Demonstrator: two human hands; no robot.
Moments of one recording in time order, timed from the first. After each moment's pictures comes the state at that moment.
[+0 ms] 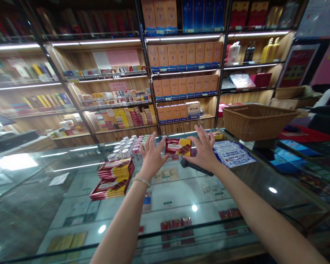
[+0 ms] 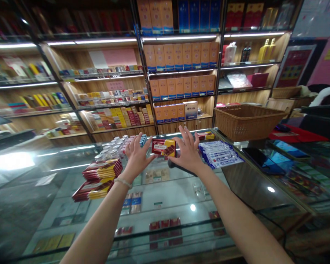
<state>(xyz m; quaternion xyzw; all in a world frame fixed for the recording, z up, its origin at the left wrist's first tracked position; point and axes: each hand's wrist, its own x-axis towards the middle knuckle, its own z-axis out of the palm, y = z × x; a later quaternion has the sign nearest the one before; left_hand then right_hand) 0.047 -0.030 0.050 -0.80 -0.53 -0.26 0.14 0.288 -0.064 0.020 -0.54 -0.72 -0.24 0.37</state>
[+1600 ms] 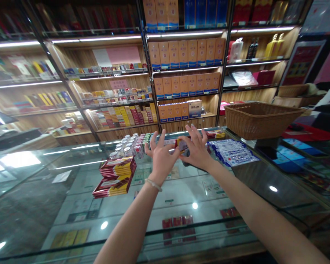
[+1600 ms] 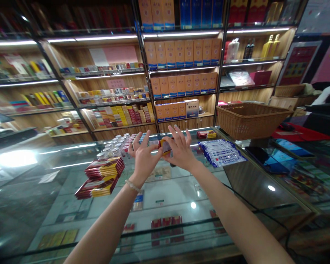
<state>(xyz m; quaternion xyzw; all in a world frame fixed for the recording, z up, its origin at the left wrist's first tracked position) 0.084 -0.058 0.057 -0.75 -0.47 -0.46 0.09 0.259 -0.055 0.026 -0.48 -0.74 -0.27 0.39</state>
